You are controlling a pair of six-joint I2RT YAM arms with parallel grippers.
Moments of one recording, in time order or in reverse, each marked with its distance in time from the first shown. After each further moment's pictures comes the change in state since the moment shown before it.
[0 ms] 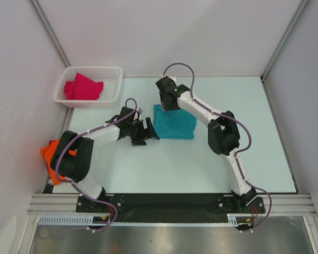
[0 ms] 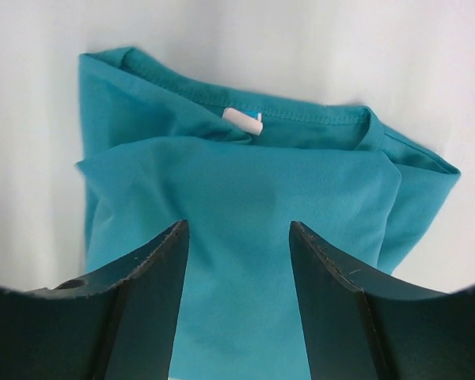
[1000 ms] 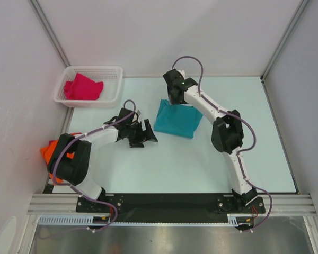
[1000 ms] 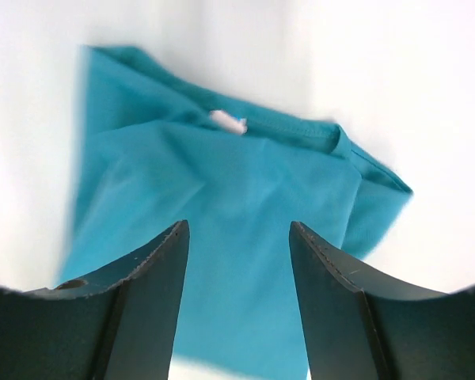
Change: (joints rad) left arm 0.000 -0.031 -0.023 -0.046 -0.024 0.006; right arm -0.074 0.039 0.085 -0.075 0.035 0.001
